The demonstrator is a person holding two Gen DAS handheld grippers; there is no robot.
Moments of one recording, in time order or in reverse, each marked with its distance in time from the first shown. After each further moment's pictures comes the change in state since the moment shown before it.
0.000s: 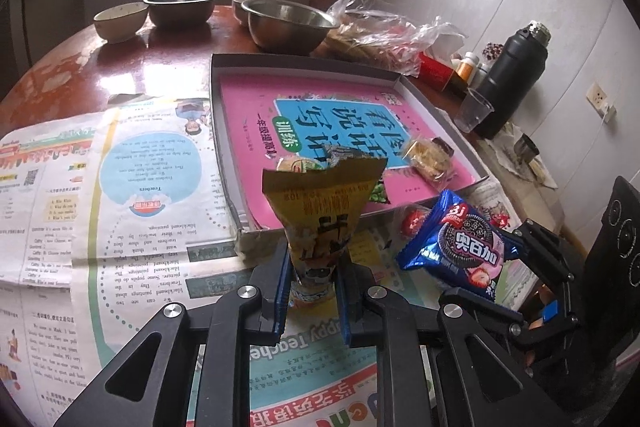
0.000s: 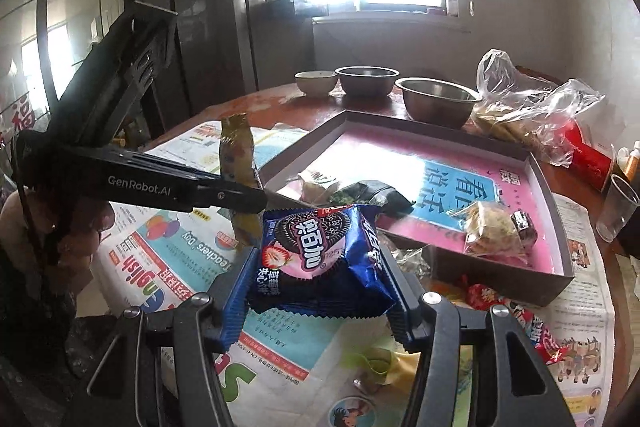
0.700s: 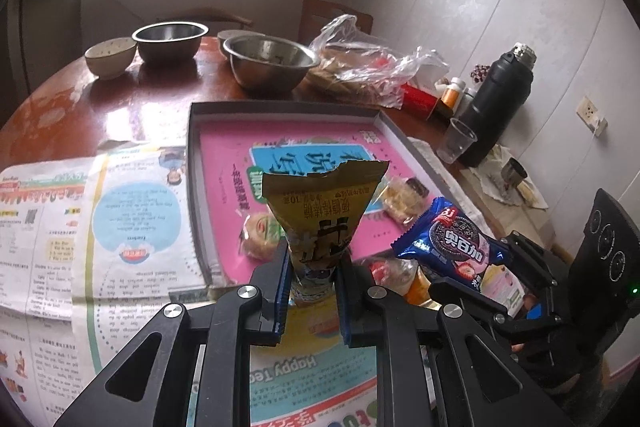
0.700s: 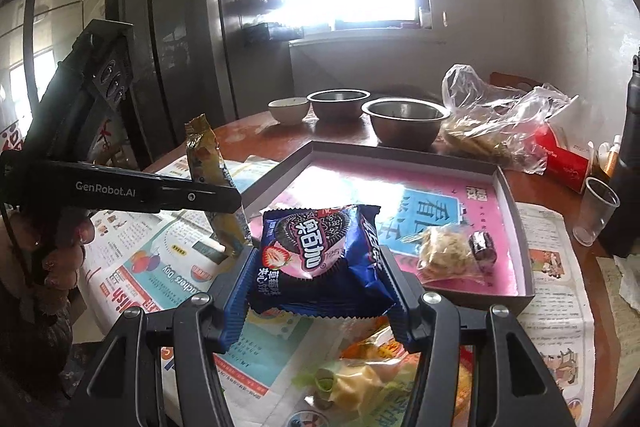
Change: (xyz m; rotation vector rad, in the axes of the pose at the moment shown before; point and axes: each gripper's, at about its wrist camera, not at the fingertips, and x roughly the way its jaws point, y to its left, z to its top) left arm -0.013 -0.028 0.029 0.016 -0.081 -0.015; right arm -0.018 -0.032 0.014 0.060 -0.075 -0.045
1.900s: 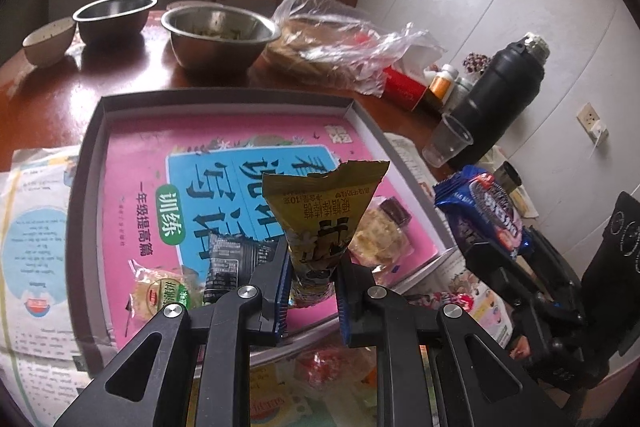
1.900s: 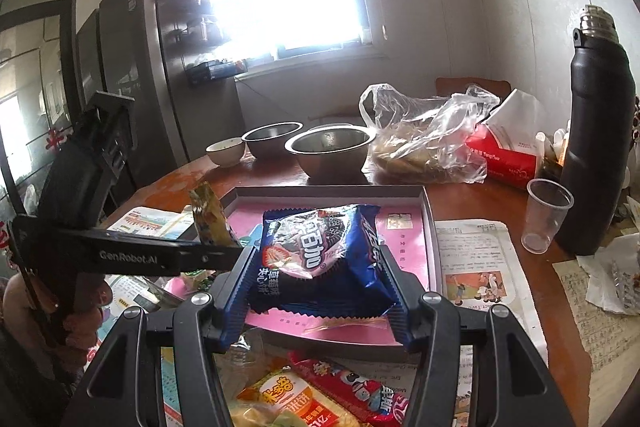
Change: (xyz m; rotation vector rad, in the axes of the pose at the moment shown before) left arm 0.091 -0.034 0.033 -0.034 0.088 -0.083; right arm -0.006 -0.077 0.019 0.137 -0.086 -0.109
